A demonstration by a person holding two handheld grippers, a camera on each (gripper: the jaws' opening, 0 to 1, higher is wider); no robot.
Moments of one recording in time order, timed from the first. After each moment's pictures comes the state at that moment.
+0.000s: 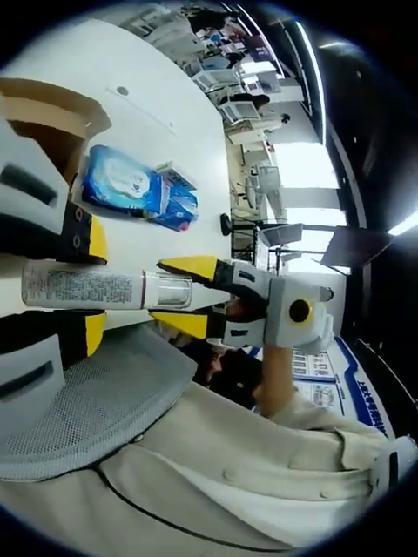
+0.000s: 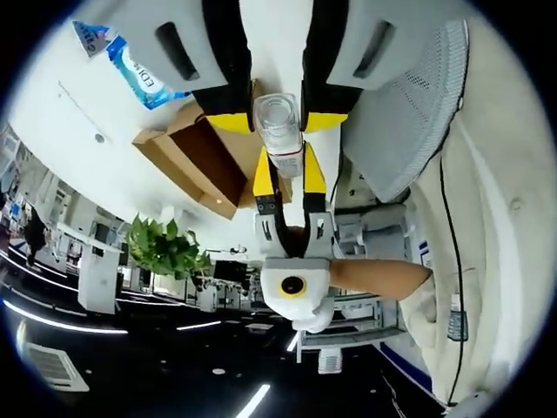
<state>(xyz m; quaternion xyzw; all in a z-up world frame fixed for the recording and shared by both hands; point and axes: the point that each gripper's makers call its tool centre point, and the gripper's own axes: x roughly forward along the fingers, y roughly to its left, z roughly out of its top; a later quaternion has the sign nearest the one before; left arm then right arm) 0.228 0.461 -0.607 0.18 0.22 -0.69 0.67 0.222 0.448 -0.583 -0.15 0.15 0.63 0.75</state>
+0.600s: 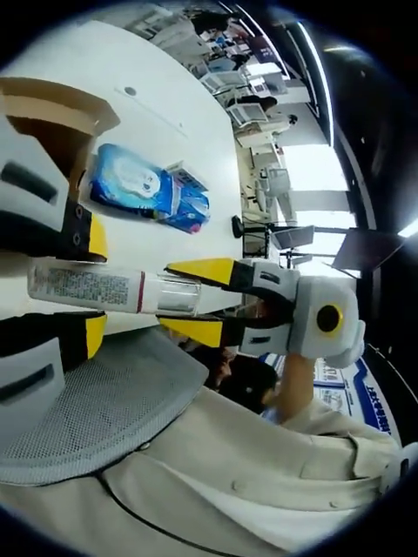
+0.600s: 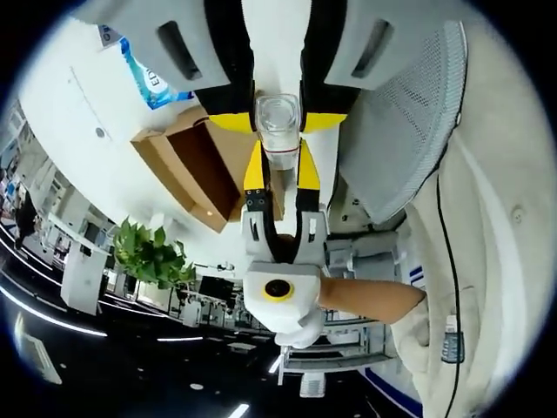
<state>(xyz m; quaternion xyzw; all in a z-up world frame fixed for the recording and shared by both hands) 0.230 0.459 -0.615 0.19 0.23 -0.67 0.68 0.227 0.447 -0.589 -0.20 0.18 0.63 0.73</state>
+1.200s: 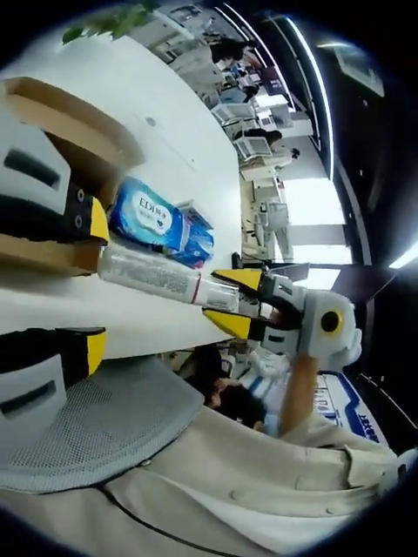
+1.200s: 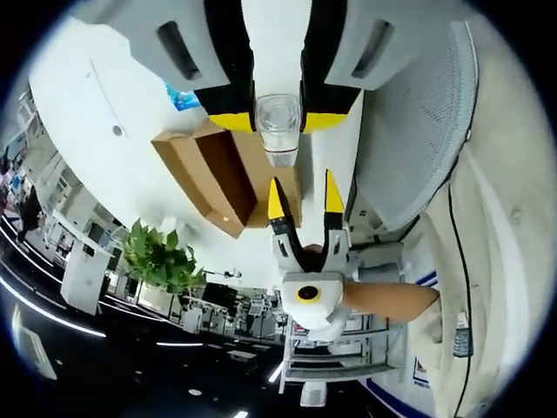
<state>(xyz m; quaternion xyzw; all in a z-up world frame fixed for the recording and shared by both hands) 0.255 0.501 -0.612 0.16 0.23 -0.60 0.75 0.268 0.426 -0.575 -0.23 0.19 0.62 0.72</state>
